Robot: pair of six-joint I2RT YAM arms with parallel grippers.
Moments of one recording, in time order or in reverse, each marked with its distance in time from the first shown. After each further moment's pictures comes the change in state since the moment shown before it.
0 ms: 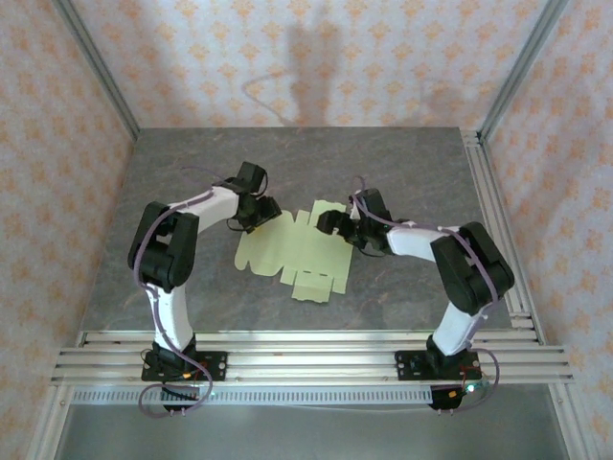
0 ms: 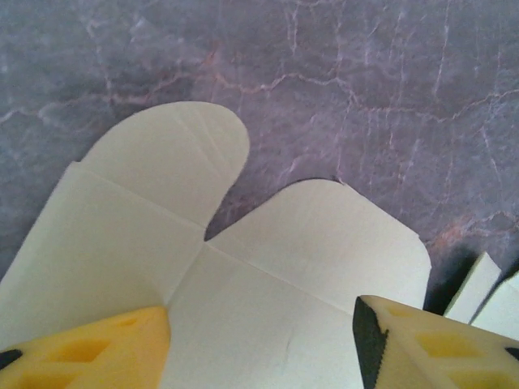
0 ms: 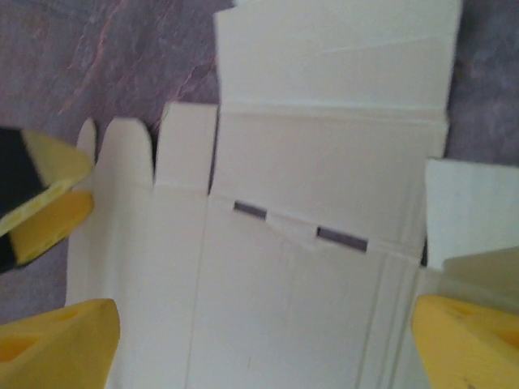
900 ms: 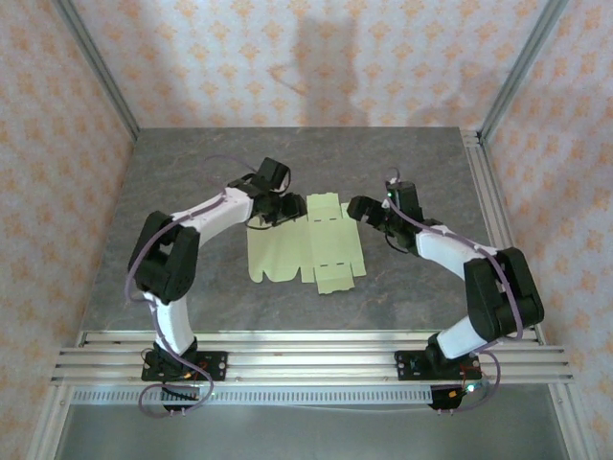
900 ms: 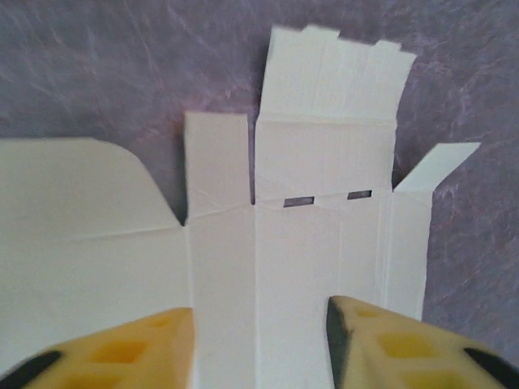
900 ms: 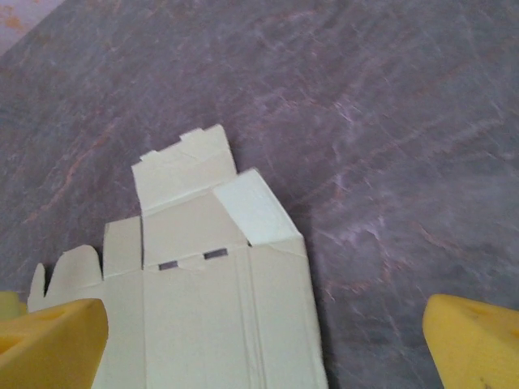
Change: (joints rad) left arm -0.157 -0.032 0.089 0.004 0.111 0.075; right arm -0.158 -0.251 -0.107 -0.057 0.159 -0.124
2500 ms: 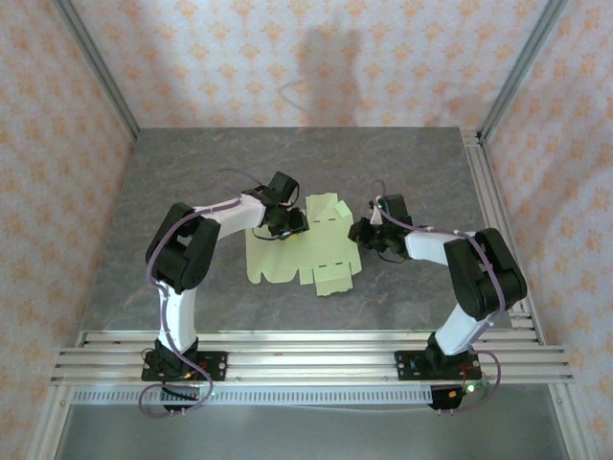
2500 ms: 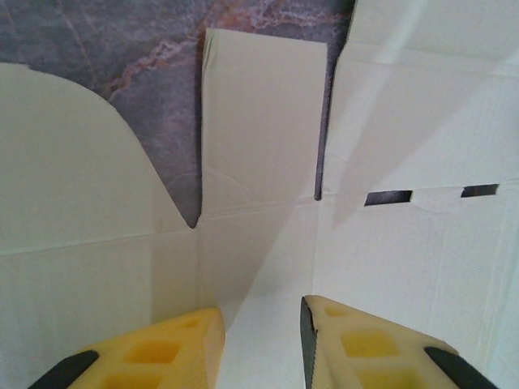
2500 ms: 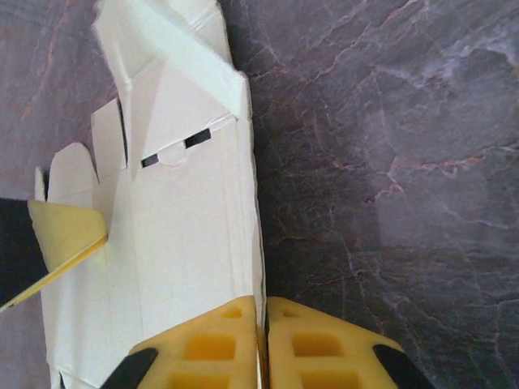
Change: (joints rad) left arm -0.022 0.099 -0.044 0.050 -0.014 -0.030; right arm 0.021 0.159 -0.024 0.040 -0.233 0.035
